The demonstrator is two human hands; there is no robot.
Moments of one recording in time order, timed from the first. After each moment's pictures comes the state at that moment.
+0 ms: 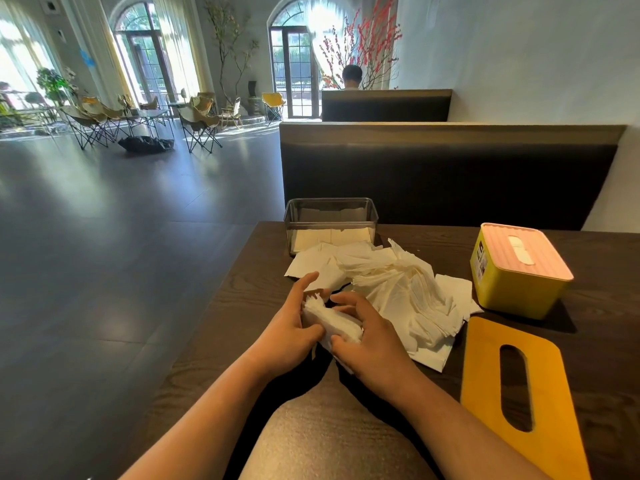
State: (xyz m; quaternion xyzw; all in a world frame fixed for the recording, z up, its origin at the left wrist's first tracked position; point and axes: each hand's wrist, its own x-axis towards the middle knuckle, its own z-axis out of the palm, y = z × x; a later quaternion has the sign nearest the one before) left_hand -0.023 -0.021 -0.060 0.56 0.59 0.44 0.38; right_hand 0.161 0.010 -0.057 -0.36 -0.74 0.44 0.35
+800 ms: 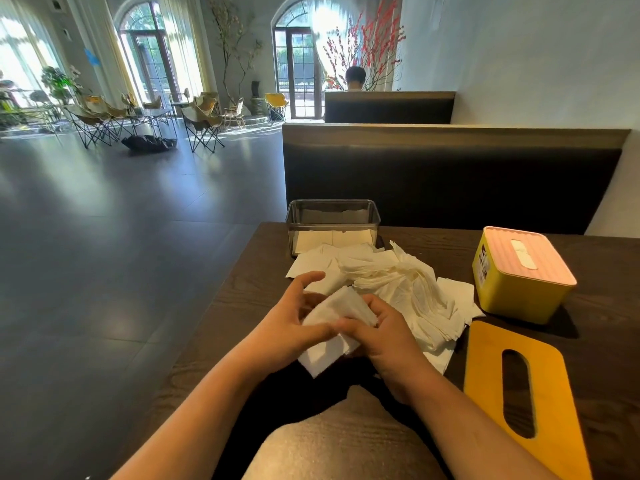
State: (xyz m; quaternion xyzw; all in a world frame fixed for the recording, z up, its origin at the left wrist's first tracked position) left_hand -0.026 -0.032 -0.030 0.56 0.56 0.44 0.42; right_hand 0.162 0.018 -0.049 -0.36 -0.56 0.64 0.38
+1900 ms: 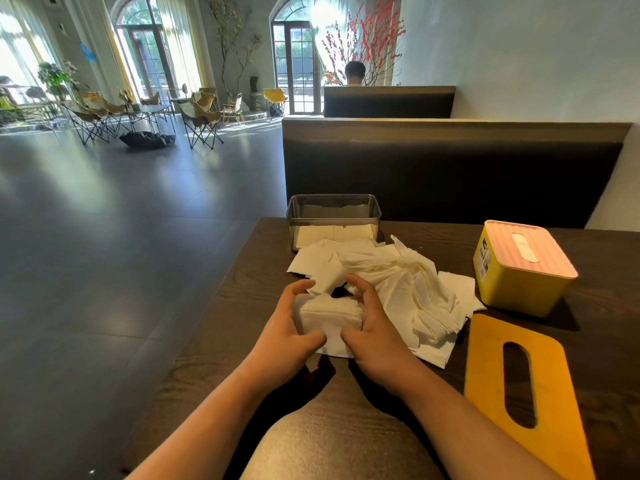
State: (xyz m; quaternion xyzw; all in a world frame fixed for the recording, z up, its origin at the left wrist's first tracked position) left_hand -0.016 -0.048 -0.056 0.52 0.59 0.50 0.37; right_hand 0.153 0.012 -0.054 -0.37 -0.70 0.52 0.33
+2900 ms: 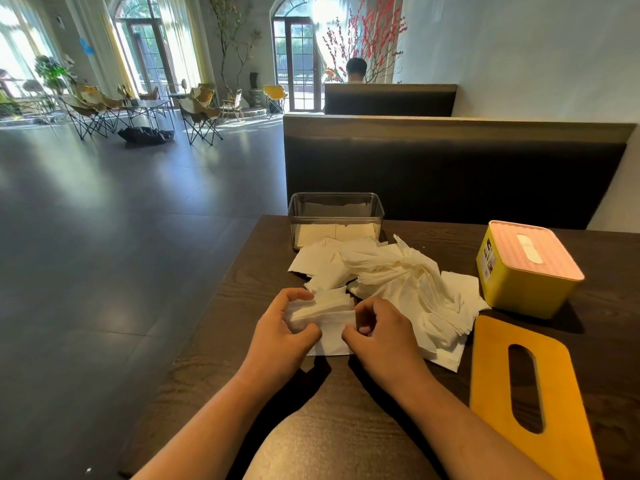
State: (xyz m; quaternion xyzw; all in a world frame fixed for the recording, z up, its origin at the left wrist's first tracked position) left_hand -0.017 -0.052 -0.060 0.47 0.62 0.54 0.33; right_hand 0.155 0.016 -0.060 -0.50 -0.73 0.33 0.33
